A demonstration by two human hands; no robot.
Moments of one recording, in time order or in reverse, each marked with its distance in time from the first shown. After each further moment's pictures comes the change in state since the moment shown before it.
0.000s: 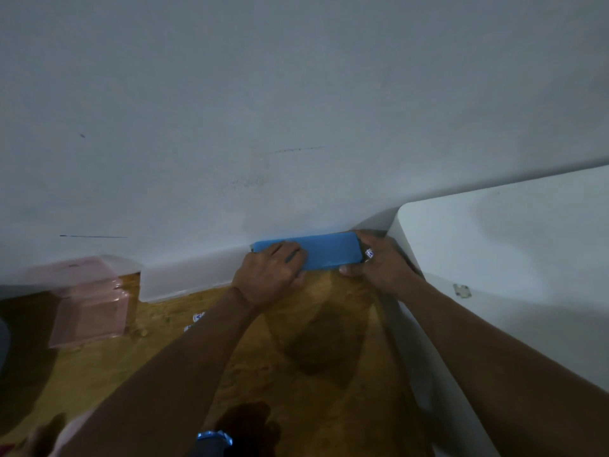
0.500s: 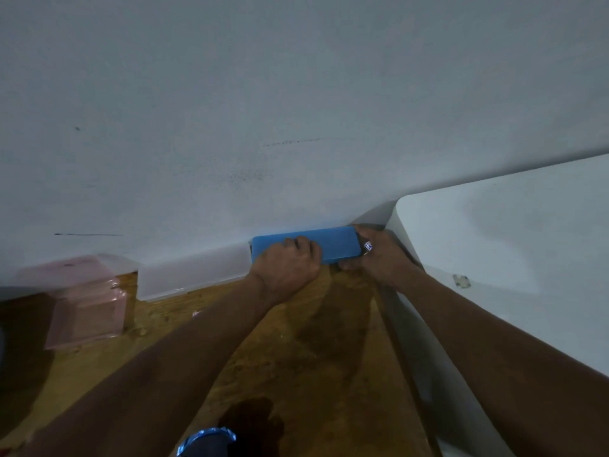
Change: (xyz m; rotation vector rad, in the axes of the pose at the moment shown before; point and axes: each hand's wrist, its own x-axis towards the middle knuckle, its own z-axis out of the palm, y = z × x) left_hand 0.022 0.022 -0.018 0.290 -0.159 0.136; right_hand -0.001 -0.003 -0.001 -0.048 -0.020 -0.035
